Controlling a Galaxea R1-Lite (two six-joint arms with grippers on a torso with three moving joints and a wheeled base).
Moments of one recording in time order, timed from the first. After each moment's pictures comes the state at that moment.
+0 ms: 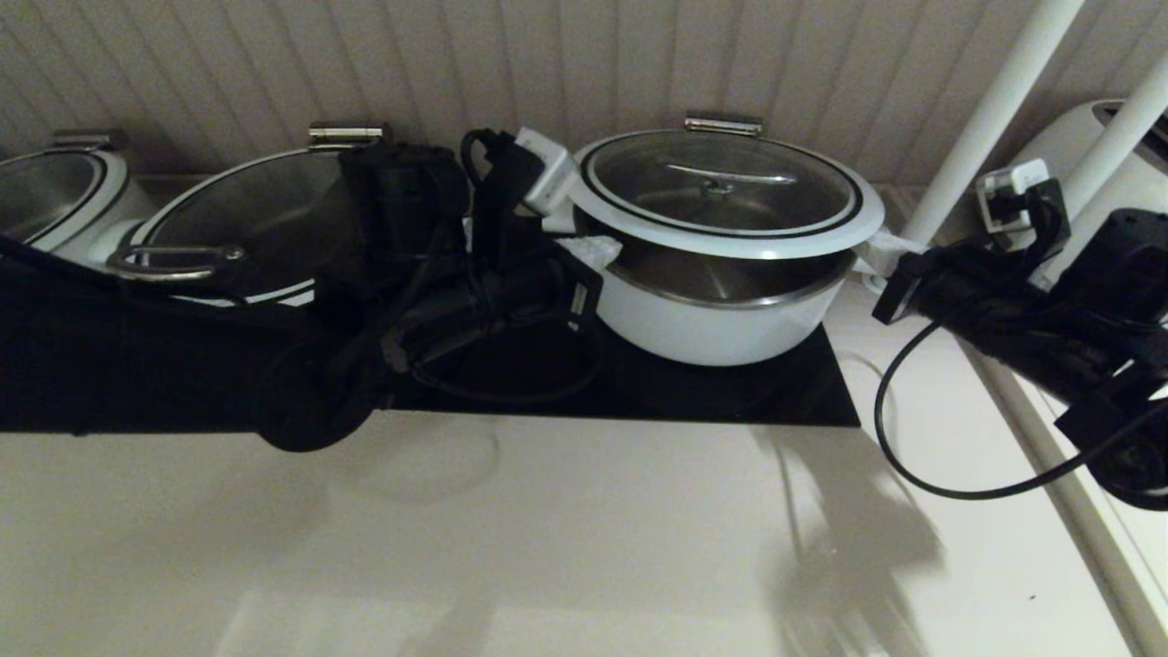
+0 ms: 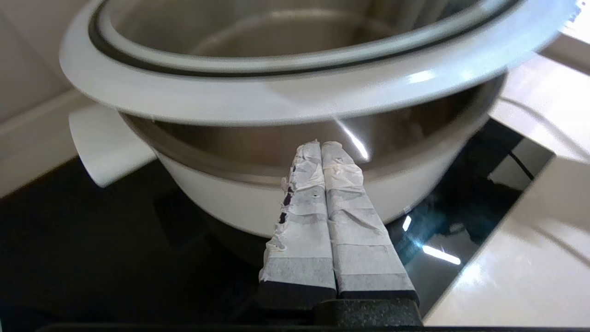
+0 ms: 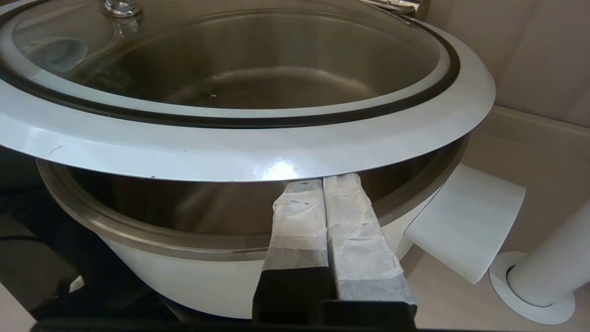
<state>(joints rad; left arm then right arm) -0.60 1.86 -1.19 -0.66 -0.17 0.23 0.14 1.78 -0.78 -1.24 0.33 -0.04</state>
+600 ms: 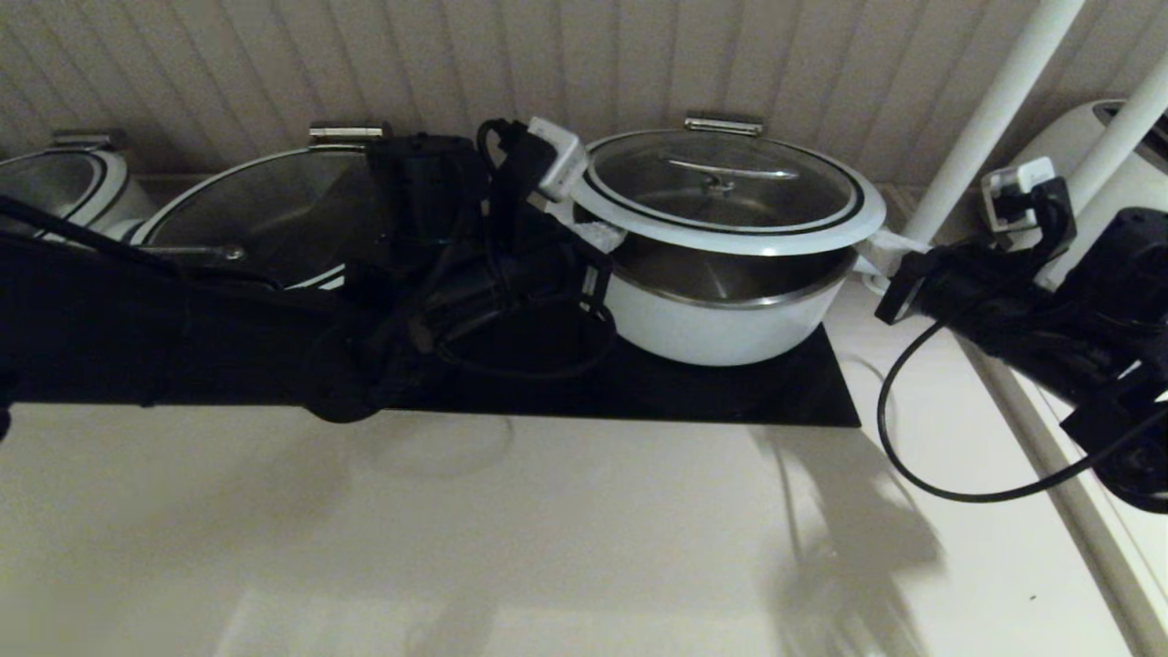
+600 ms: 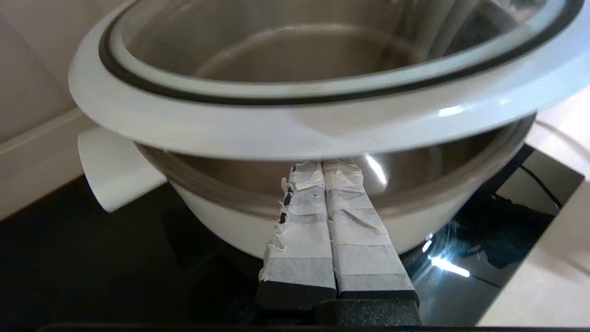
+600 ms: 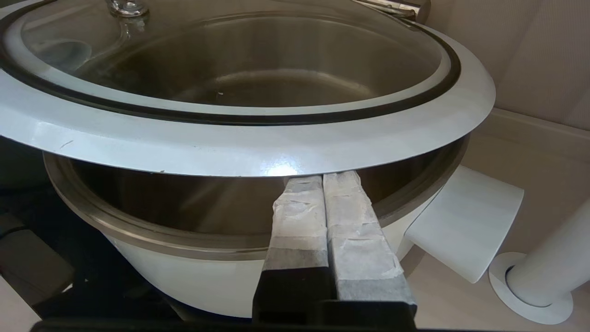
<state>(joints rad) -0.58 1.92 -1.29 -0.66 -0.17 0.23 0.14 1.76 -0.77 -1.24 0.33 -0.04</state>
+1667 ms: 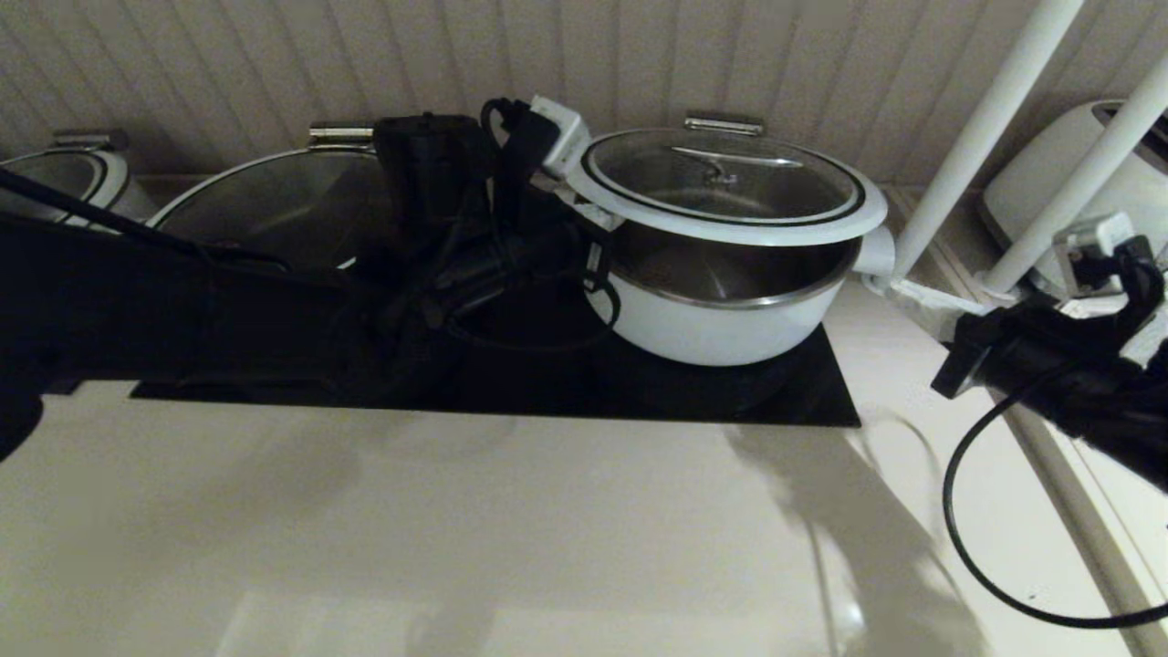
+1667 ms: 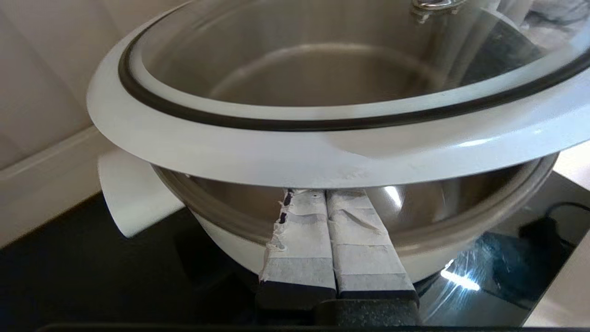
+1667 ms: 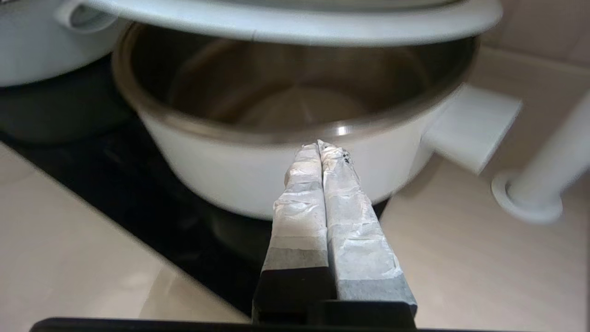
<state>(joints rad) -0.57 1.96 -1.39 -0.62 -0.17 0.23 0.14 1.57 -0.48 -1.24 0.33 -0.05</state>
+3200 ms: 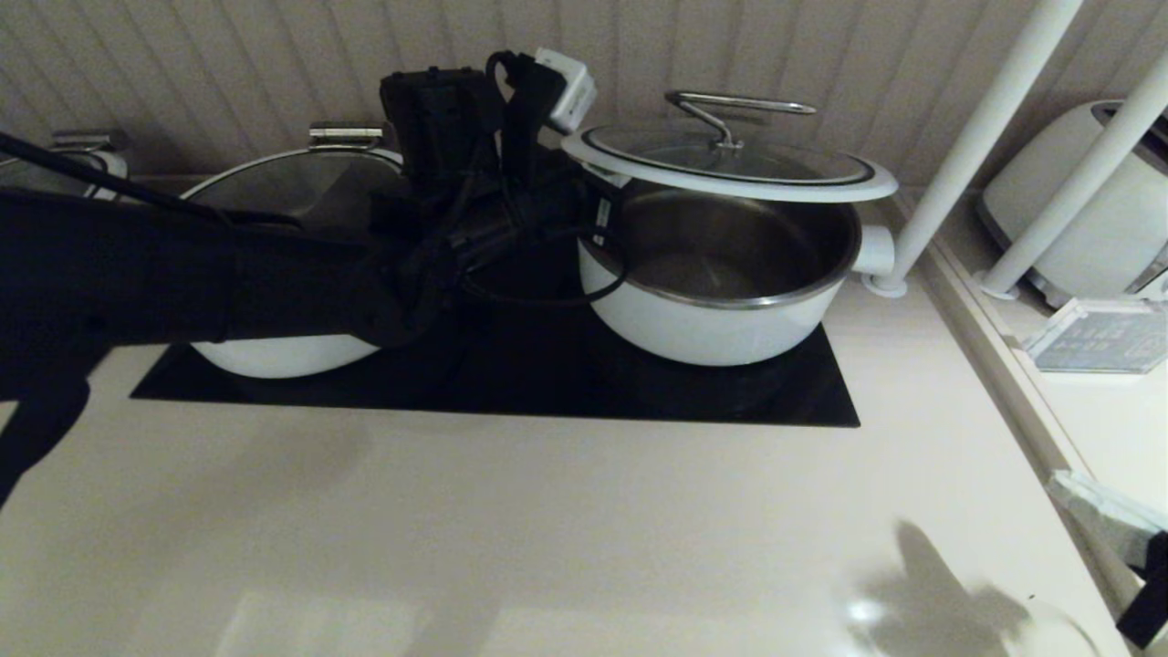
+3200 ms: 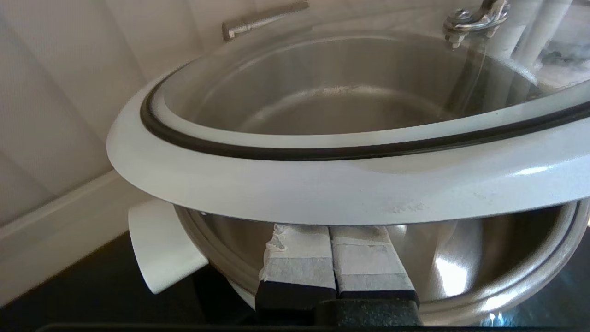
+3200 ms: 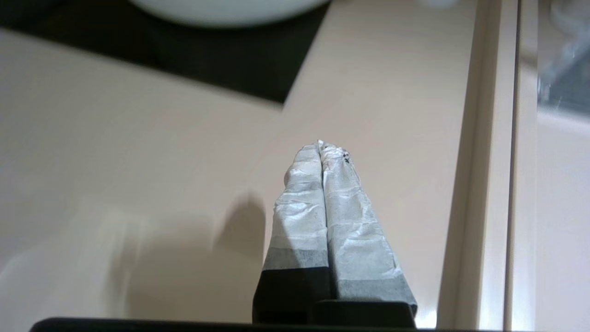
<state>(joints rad) -0.56 2.02 -1.58 -0.56 -0.17 0.23 0.00 1.01 0.00 -0.93 0.25 -0.10</state>
